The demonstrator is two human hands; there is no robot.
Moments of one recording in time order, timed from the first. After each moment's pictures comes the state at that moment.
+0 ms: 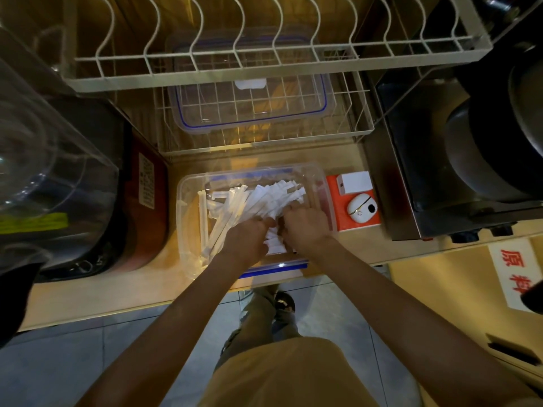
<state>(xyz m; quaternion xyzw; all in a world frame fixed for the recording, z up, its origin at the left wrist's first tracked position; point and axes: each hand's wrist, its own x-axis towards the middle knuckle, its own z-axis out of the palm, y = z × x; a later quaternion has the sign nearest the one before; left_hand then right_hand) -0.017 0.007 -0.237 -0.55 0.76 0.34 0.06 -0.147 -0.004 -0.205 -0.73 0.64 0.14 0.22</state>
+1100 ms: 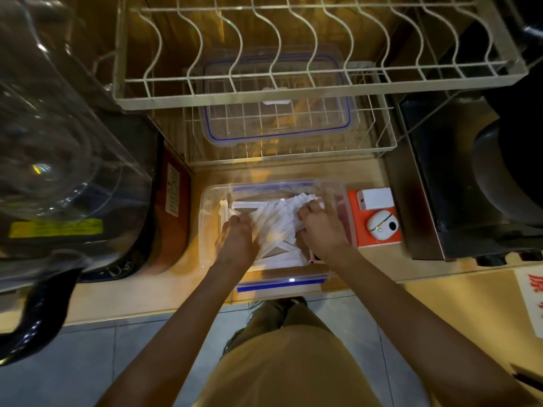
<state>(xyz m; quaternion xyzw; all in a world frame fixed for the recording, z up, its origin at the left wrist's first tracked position) 0.018 0.004 -0.229 -0.72 0.60 0.34 -0.02 -0.149 -0.022 -0.211 -0.73 0.63 0.15 0.23</state>
